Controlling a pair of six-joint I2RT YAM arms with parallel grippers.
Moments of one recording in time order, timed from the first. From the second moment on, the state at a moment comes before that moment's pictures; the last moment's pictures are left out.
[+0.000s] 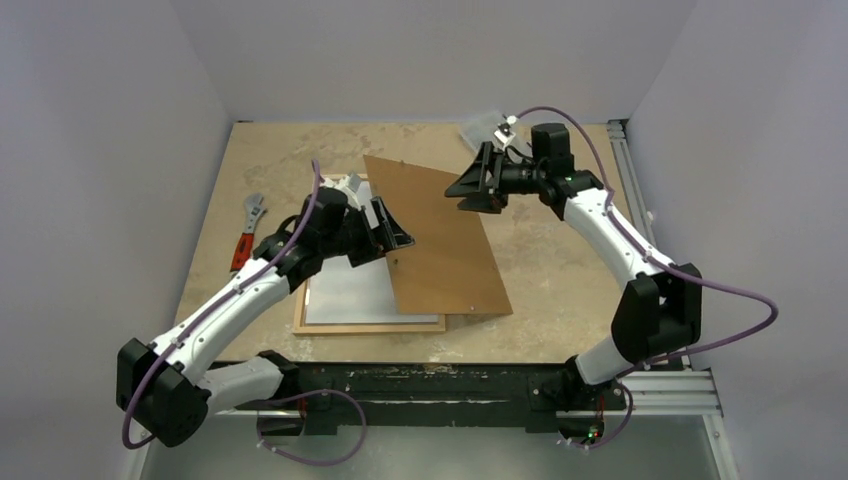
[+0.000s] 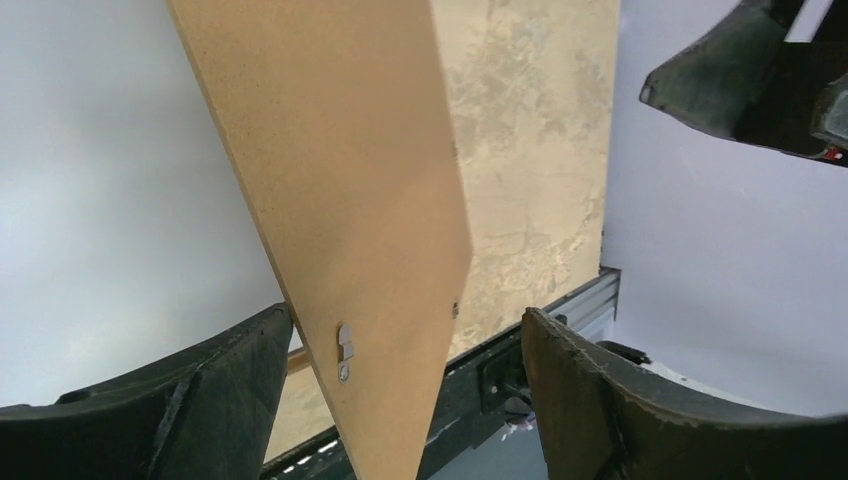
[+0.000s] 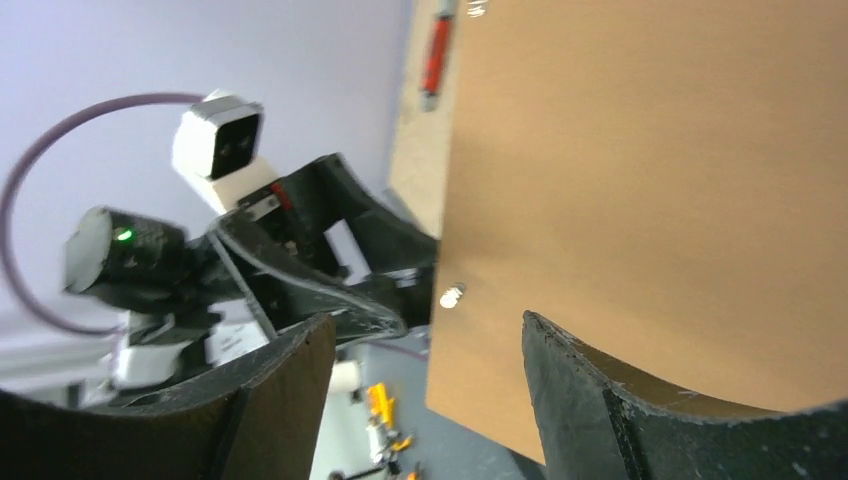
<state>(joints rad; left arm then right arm) -0.55 1.10 0.95 -0.43 0.23 -0.89 0.29 1.54 1.29 -0.27 -0.93 0.84</state>
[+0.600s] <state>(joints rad) -0.51 1.28 0.72 -0.12 0.21 -0.96 0.08 1.76 1.07 -0.60 -0.40 0.44</state>
